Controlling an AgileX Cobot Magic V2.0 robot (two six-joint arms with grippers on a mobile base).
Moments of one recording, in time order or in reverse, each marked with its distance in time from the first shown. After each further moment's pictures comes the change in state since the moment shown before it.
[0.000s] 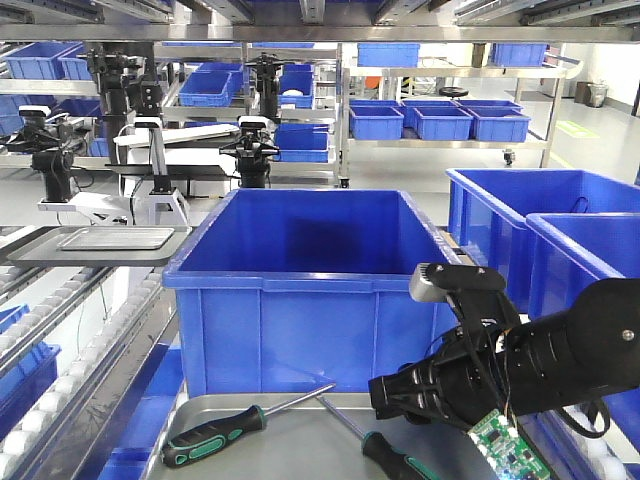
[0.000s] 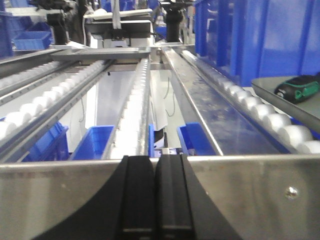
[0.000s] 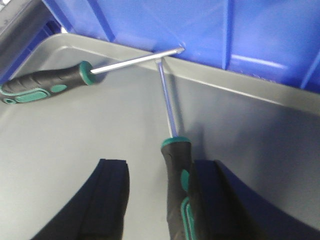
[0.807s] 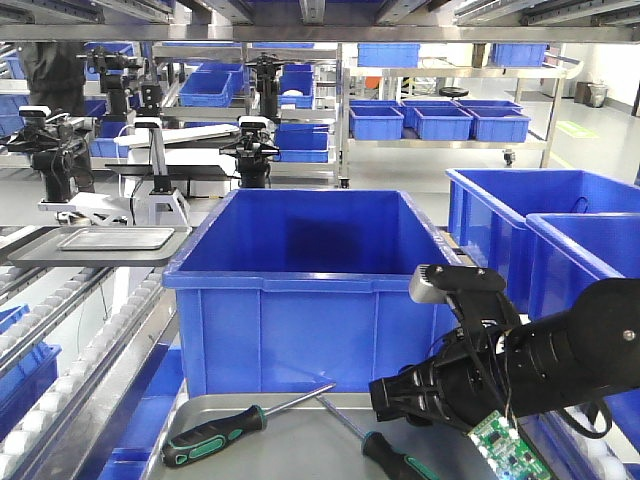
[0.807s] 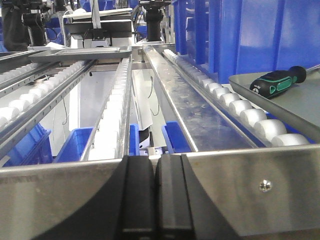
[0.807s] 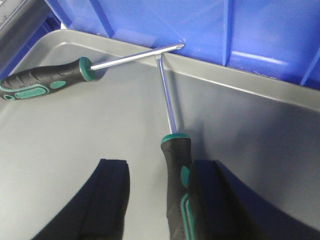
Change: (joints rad) left arm -0.059 0.000 0.000 0.008 0.002 -0.001; right arm 0.000 -0.007 0.000 -0.013 0.005 -0.004
